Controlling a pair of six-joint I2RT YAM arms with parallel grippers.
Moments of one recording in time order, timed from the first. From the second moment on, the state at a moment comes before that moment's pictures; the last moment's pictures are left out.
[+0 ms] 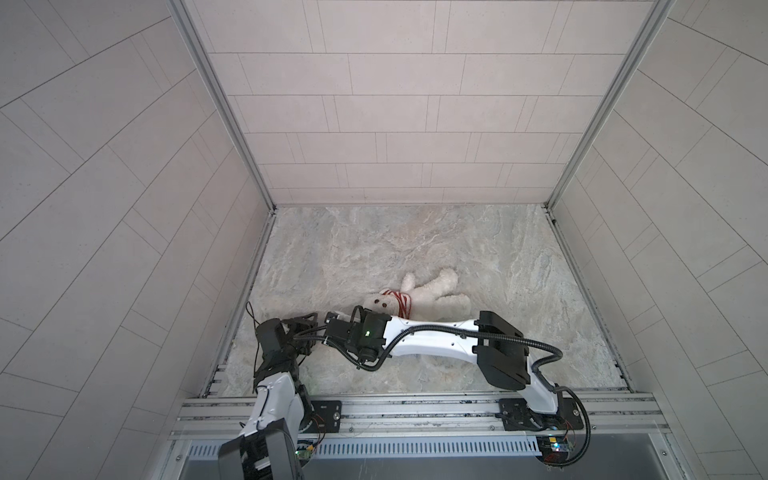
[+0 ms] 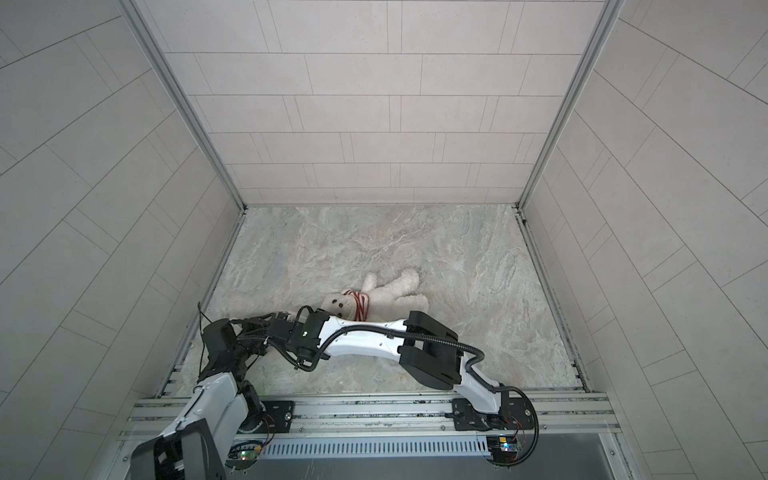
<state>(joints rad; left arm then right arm) 0.41 0.83 0.01 0.18 0.56 -1.24 1.28 2.17 1.80 -0.90 0.63 0.02</state>
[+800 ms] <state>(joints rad) 0.48 0.86 0.01 0.20 0.64 -1.23 1.27 2.28 1.86 -0.92 0.74 0.01</state>
